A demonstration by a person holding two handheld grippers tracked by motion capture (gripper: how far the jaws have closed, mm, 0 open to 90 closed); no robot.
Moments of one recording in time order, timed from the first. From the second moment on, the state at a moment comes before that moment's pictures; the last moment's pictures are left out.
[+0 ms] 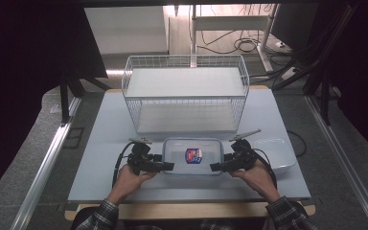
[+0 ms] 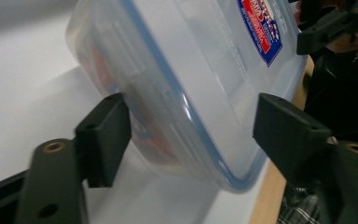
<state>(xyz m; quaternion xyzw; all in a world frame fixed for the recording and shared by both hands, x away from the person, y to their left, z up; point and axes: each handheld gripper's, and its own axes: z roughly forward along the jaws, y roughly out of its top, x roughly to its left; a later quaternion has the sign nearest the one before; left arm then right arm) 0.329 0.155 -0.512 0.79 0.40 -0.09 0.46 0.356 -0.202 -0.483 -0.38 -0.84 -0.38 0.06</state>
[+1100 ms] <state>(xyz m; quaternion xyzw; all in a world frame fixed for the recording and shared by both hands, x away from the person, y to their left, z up) 0.323 0.183 -0.465 0.74 0.42 -0.06 0.53 0.361 -0.213 -0.443 -0.38 -0.79 -0.47 0.06</state>
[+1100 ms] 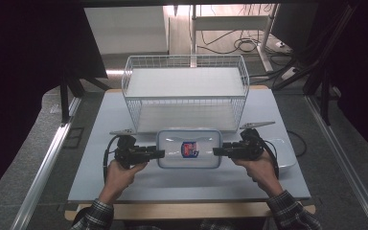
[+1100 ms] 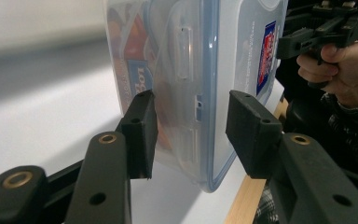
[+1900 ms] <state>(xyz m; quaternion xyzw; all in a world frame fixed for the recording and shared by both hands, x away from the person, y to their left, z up) 0.376 0.200 -0.370 0.71 0.42 -0.02 0.56 0.416 -0.194 -0.347 -0.35 -0.78 -0.51 0.02</state>
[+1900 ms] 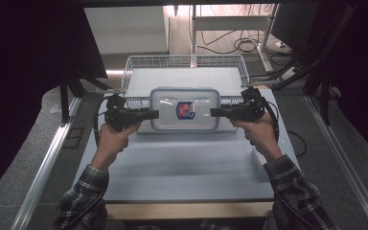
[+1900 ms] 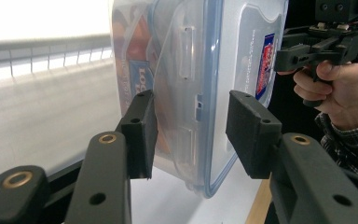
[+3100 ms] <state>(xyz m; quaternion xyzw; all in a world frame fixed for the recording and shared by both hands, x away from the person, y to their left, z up) 0.455 0.209 -0.334 0.68 0.45 -0.03 0.58 0.500 -0.181 -0.300 -0.41 -0.74 -0.54 0.03</state>
